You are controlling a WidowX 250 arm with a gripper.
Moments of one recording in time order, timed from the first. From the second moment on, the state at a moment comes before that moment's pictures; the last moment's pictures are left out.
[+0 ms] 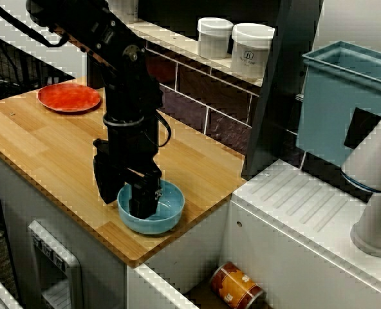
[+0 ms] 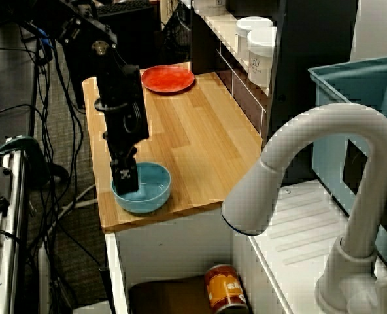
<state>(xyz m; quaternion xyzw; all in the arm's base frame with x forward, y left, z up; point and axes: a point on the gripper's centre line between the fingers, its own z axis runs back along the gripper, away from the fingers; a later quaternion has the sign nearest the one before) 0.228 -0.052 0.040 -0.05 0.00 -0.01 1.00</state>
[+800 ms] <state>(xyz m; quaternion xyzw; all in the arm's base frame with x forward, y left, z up) 0.232 -0.040 0.079 -0.09 -0.03 -0.03 0.99</state>
